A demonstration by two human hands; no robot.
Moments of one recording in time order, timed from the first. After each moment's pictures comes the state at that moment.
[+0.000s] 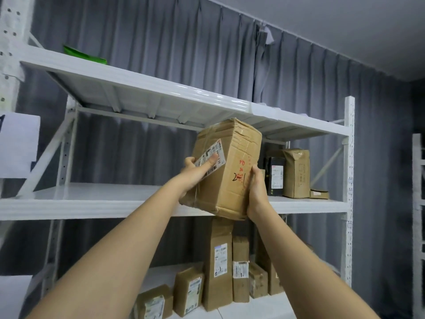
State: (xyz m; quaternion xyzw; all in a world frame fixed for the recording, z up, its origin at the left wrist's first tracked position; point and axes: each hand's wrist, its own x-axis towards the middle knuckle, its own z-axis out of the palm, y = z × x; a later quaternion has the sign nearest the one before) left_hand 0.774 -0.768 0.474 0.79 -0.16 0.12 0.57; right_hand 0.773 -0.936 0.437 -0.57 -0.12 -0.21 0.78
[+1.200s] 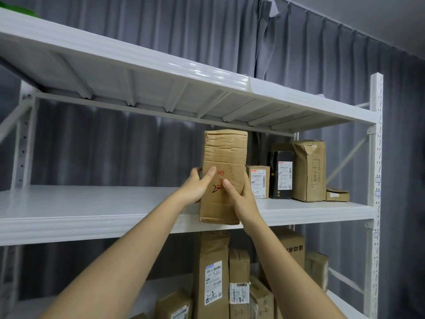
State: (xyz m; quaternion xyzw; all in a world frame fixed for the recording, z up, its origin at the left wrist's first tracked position) left_hand 0.952 -0.839 0.455 0.80 -0.17 0.13 0.56; right_hand 0.952 -0.987 0.413 -0.67 -0.25 -0.30 0.63
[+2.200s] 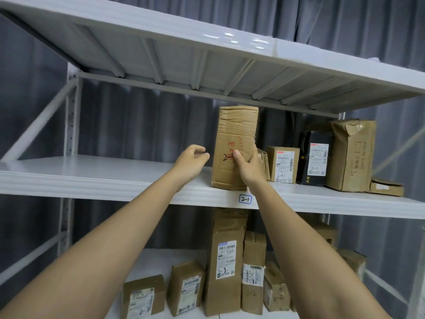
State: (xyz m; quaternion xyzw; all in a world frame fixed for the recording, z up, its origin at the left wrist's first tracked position) left_hand 0.940 -0.831 0.435 0.80 -0.08 0.27 0.53; right_hand 1.040 -0.993 0.425 -0.74 -0.19 -0.27 0.59
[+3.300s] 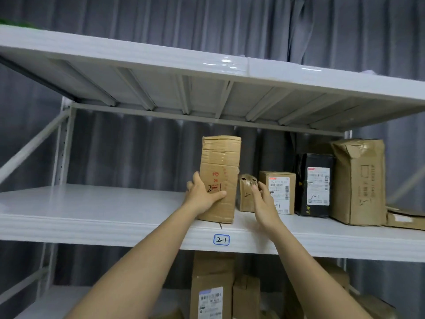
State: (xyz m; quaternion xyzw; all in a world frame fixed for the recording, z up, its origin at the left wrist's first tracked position) left_hand 1.051 -0.916 0.444 0.84 0.01 0.29 0.46; right_hand 1.096 -1.090 0.416 -0.73 -0.21 -0.25 0.60
